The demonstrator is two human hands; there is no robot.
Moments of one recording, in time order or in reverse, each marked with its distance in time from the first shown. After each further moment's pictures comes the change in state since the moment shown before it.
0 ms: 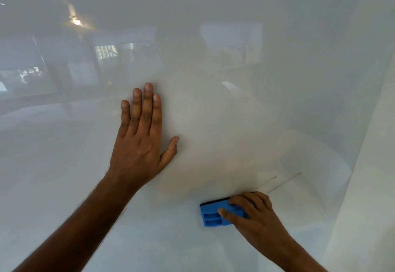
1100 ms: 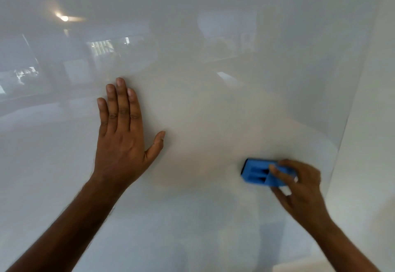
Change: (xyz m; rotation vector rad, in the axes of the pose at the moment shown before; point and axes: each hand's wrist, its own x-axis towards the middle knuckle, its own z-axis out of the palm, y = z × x) left_hand 0.004 0.026 0.000 0.050 -0.013 -0.076; right_hand -0.037 0.093 -0.061 0.009 0.221 0.385
